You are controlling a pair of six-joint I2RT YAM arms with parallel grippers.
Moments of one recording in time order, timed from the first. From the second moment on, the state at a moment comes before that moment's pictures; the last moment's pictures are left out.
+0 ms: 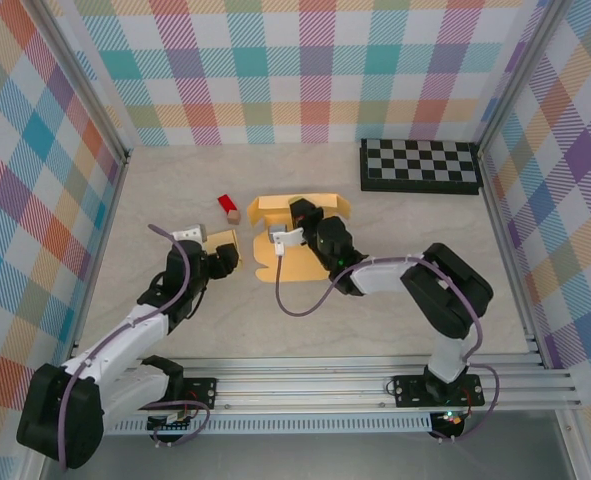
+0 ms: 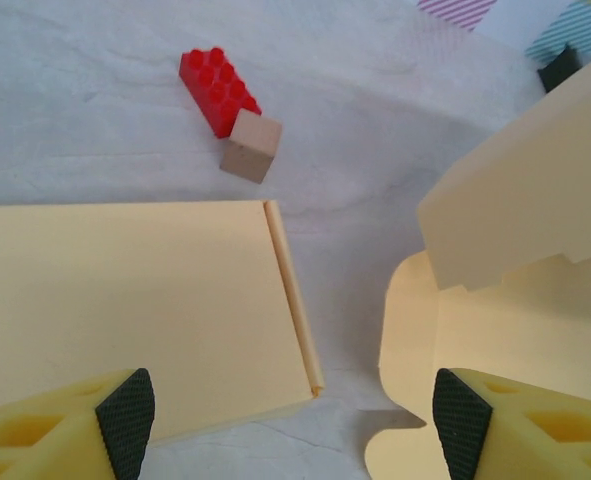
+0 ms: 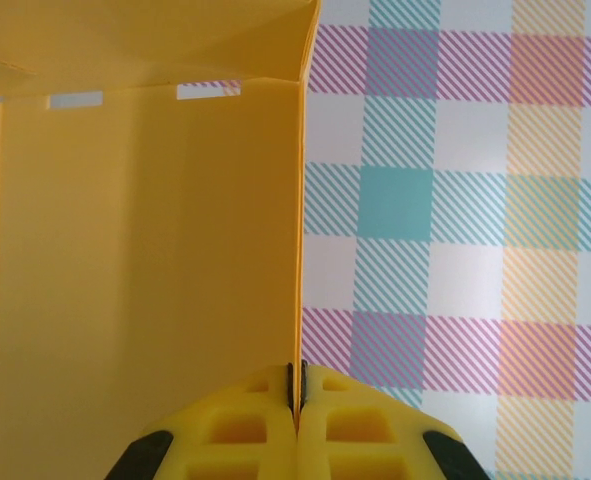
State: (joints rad) left arm -0.34 1.00 0.45 0.00 -0.11 -0.50; right arm 0.79 1.83 0.88 0.92 0.28 -1.61
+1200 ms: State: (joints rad) left arm -0.28 1.65 0.70 0.27 0.59 -0.18; right arm 0.78 1.87 0.60 1.13 0.30 -1.48
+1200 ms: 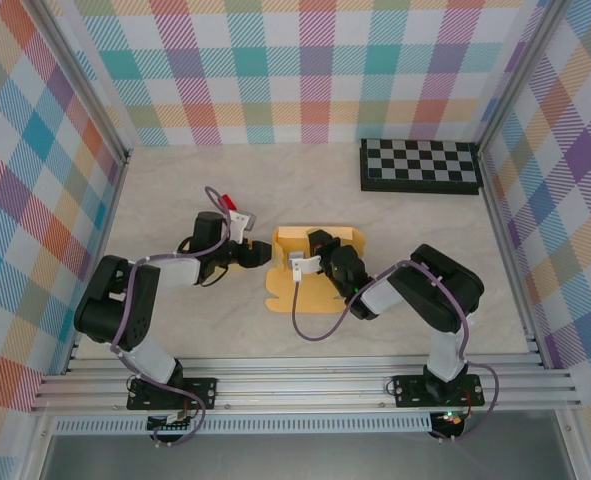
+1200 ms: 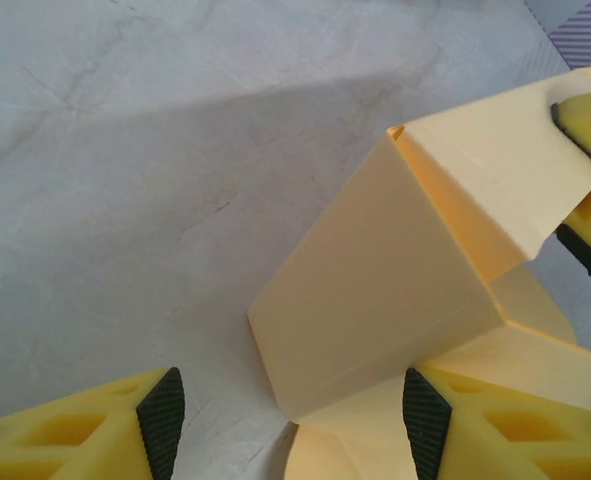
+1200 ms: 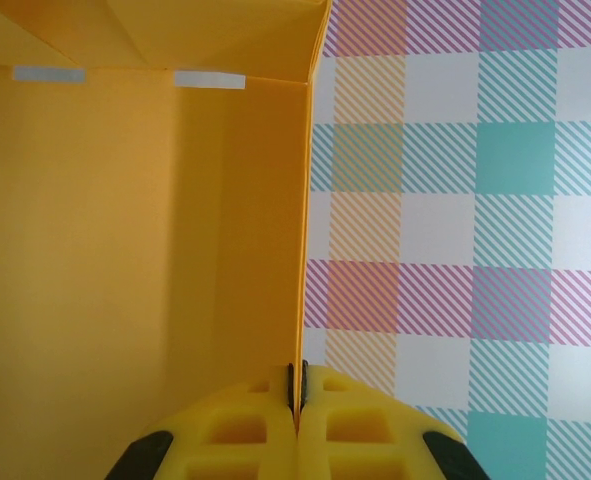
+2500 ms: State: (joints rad) left arm -0.50 1.74 0.74 0.36 0.24 -0.22; right arm 0.77 1.87 0.60 1.12 0.31 -1.46
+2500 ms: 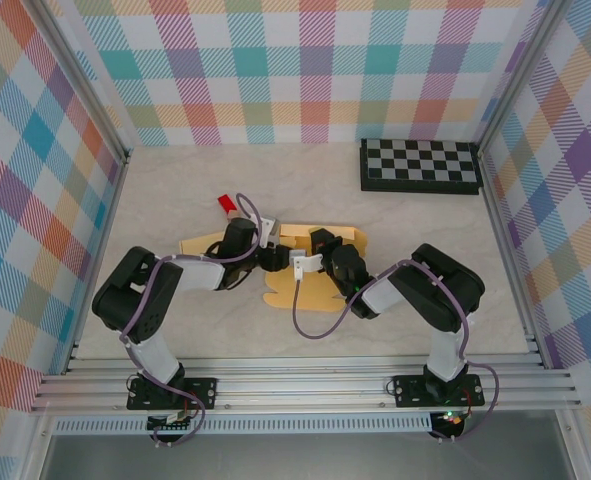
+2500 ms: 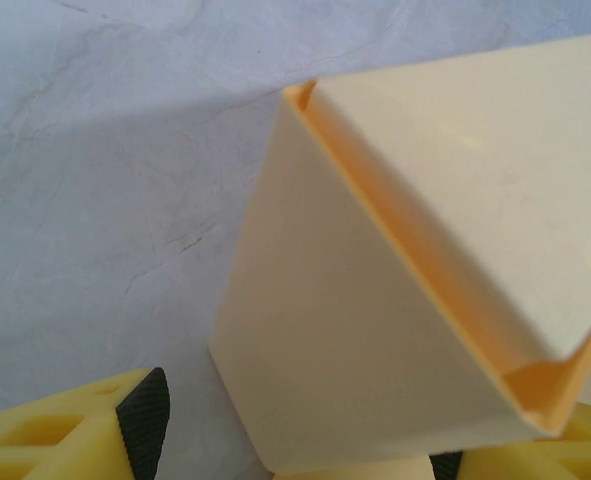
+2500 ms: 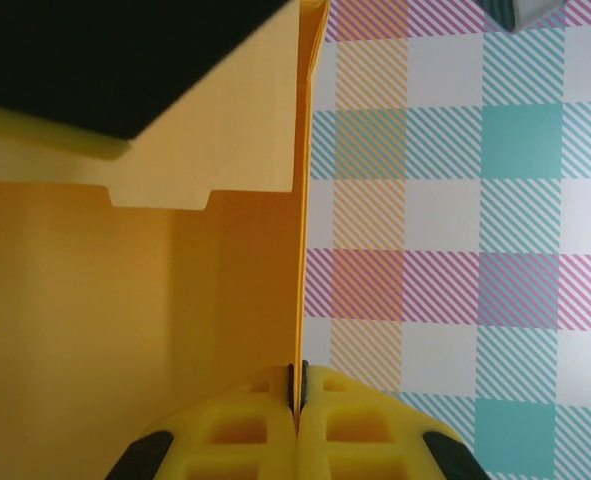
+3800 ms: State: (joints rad) left arm -0.58 1.81 0.90 0.24 -0.01 -0.26; right arm 0.76 1.86 0.61 1.10 0.34 -1.44
